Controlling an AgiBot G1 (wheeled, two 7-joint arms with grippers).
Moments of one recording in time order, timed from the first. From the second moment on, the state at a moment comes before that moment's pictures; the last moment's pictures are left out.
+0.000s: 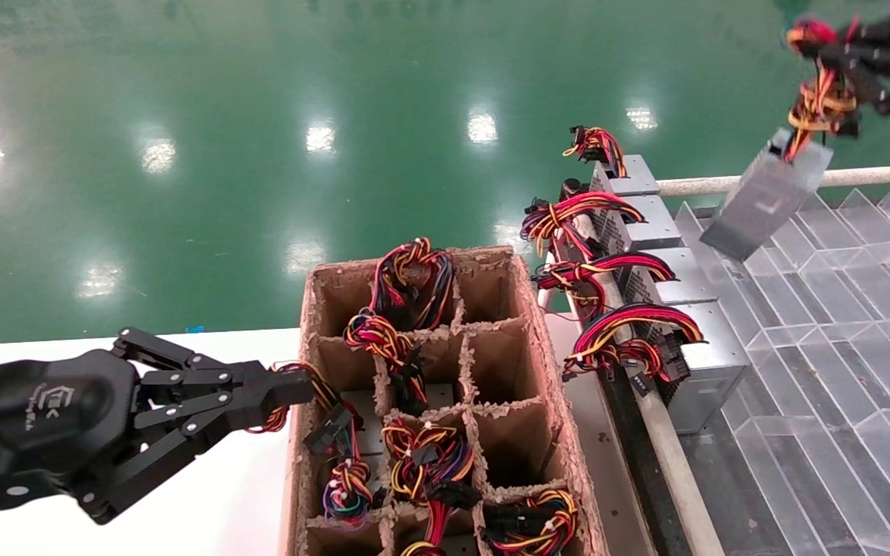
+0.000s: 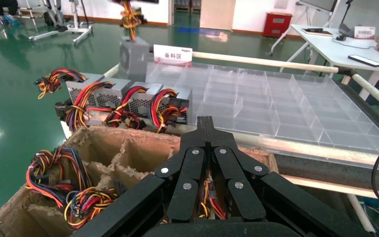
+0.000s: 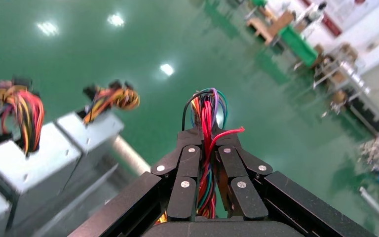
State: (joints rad) left arm -1.09 0.54 0.43 -1.22 0.60 1.40 -0.10; right arm 2.12 -0.83 -0.68 -0.01 -1.23 -1.17 -0.56
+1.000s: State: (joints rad) left arm -1.09 0.54 0.43 -1.22 0.60 1.40 -0.10; right arm 1.97 -1.00 -0.62 -0.01 -1.15 -1.01 -0.58
